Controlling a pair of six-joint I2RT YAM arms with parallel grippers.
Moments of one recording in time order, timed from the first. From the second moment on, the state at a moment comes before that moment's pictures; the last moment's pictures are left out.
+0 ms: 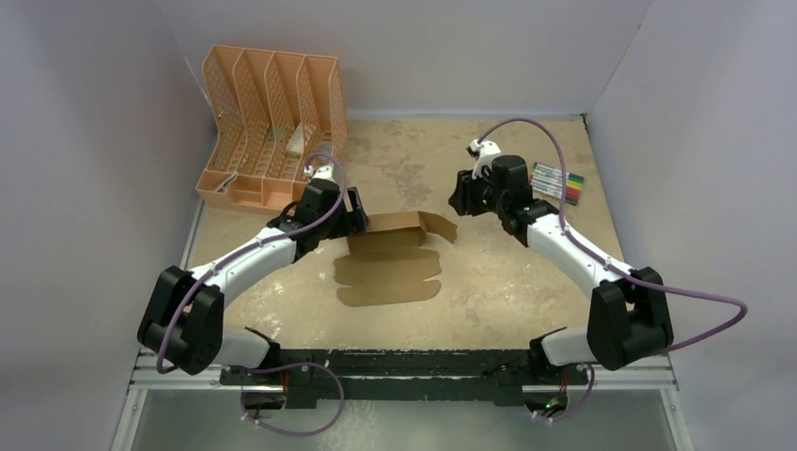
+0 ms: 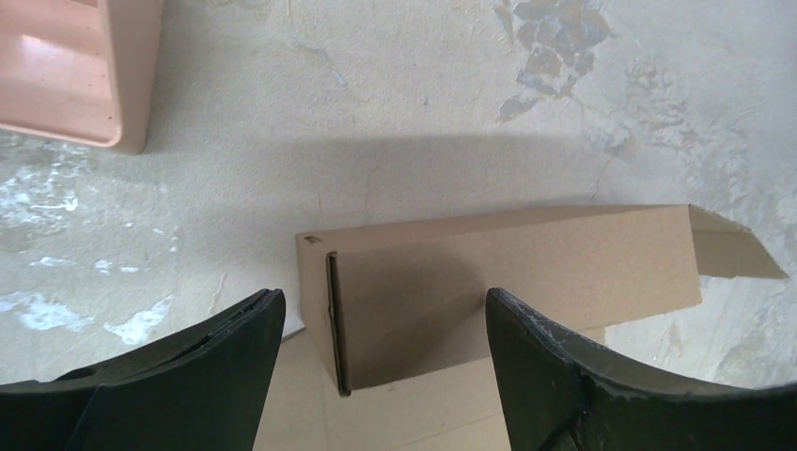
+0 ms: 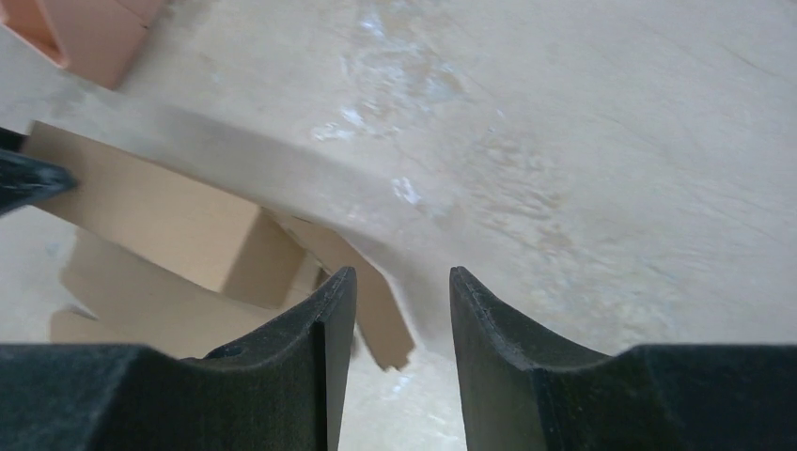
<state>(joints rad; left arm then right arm) -0.48 1.37 0.81 -0.14 -0.09 -0.64 0.37 1.38 0.93 -0.10 -0.18 0.17</state>
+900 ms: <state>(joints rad) -0.48 1.39 0.84 -0.24 0.08 -0.60 0.45 1.57 0.85 -0.06 -0.42 -0.05</state>
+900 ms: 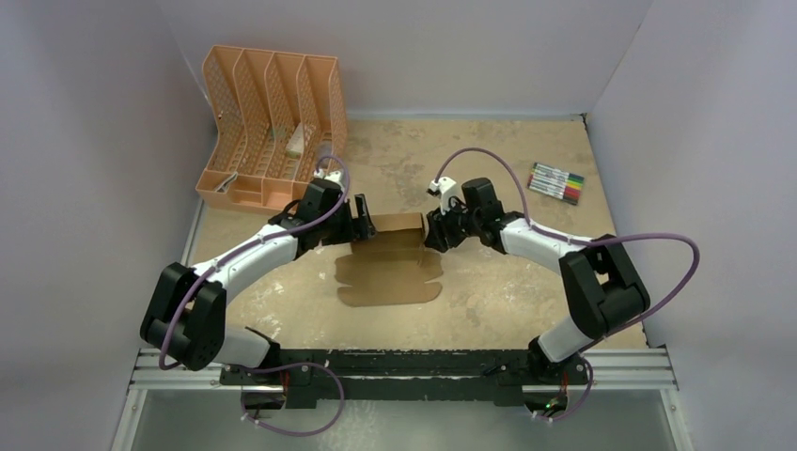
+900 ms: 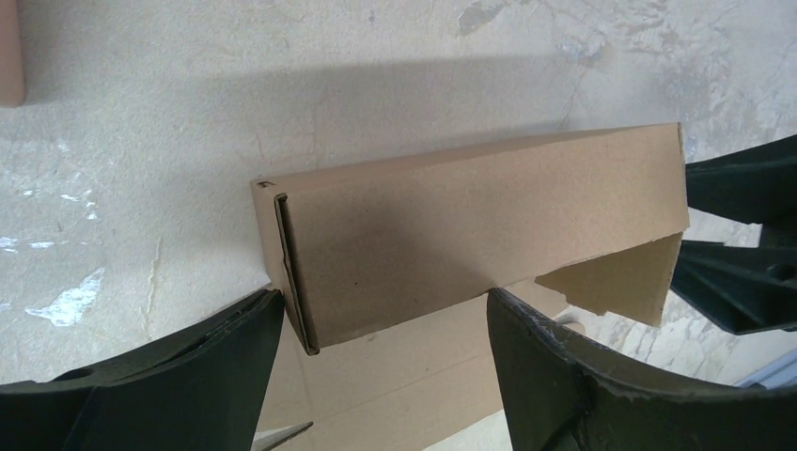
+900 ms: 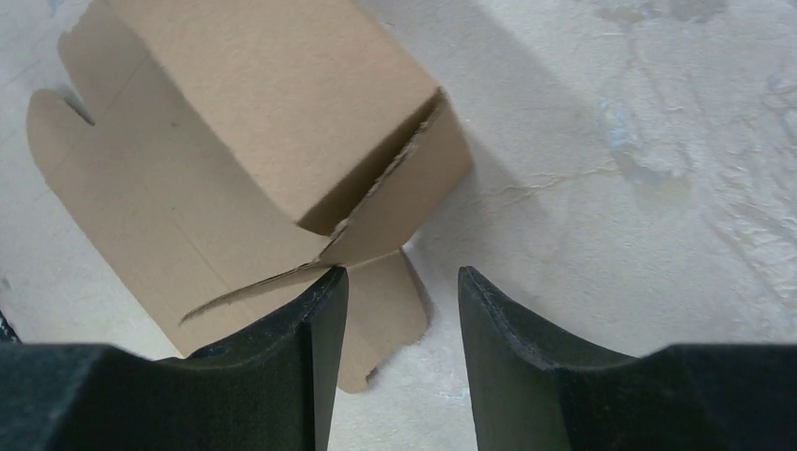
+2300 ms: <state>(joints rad) -0.43 1.54 1.23 -0.55 -0.04 -0.39 0.26 1.53 0.99 -0.08 -0.53 -0.32</state>
